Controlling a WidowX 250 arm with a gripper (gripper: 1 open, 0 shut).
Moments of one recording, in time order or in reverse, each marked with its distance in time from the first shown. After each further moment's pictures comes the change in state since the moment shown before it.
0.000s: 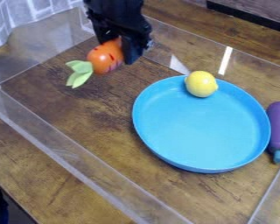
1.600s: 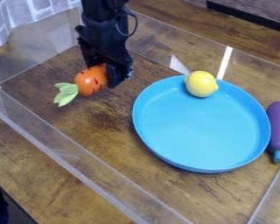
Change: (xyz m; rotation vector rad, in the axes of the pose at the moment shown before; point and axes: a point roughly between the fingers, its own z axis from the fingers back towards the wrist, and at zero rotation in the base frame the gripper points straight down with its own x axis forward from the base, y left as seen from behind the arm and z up) arm -0.015 0.017 -0.050 0.048 0.056 -0.070
